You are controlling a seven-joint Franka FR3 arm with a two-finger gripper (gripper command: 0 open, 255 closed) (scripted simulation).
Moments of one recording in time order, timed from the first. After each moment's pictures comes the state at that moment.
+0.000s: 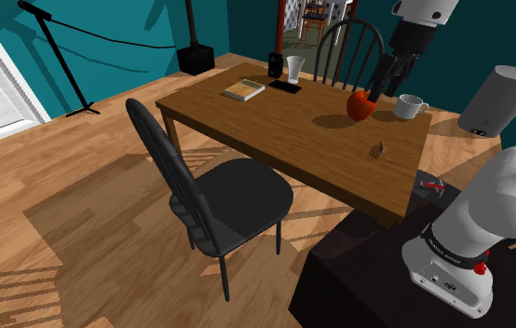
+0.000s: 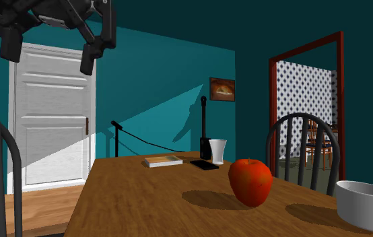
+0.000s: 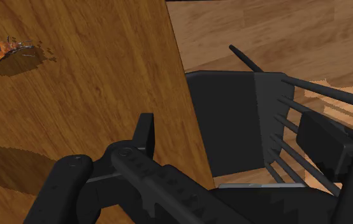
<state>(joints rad) 0.02 -0.83 -0.04 -2.45 0.12 1.65 -0.01</state>
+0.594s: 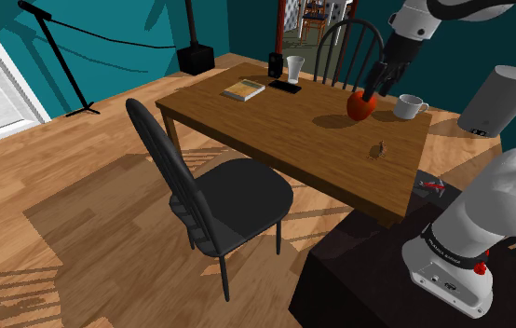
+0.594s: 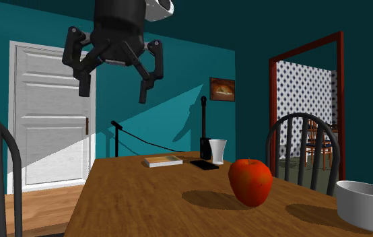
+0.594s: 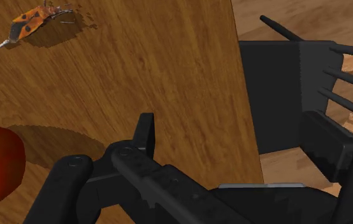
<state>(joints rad) -0.05 -0.74 -0.13 -2.50 0.03 1.86 -0.09</state>
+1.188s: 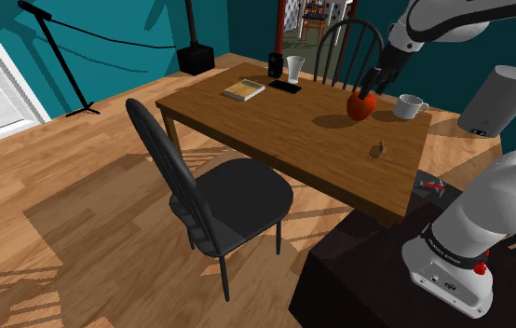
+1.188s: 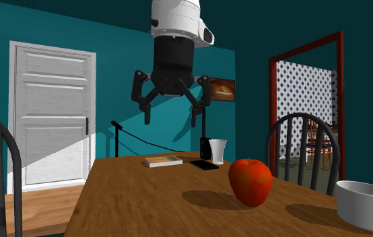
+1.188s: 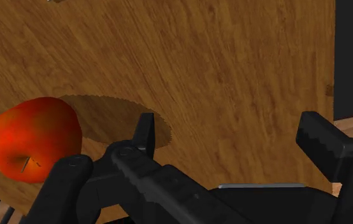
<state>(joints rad) -0.12 -0.56 -0.25 -2.51 -0.04 2.15 -0.20</state>
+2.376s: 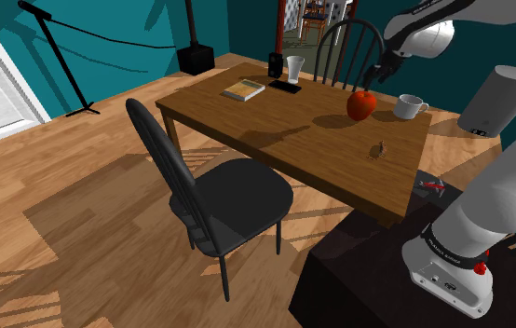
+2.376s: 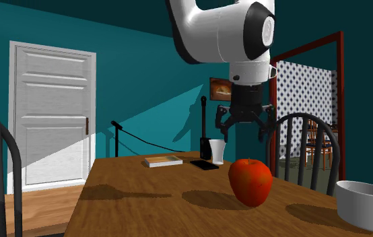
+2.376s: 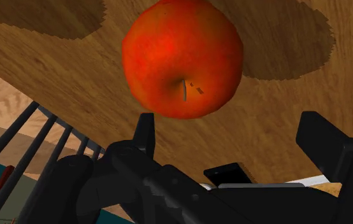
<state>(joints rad) -0.12 -0.05 -0.53 -2.23 0.20 2.56 -0.54</state>
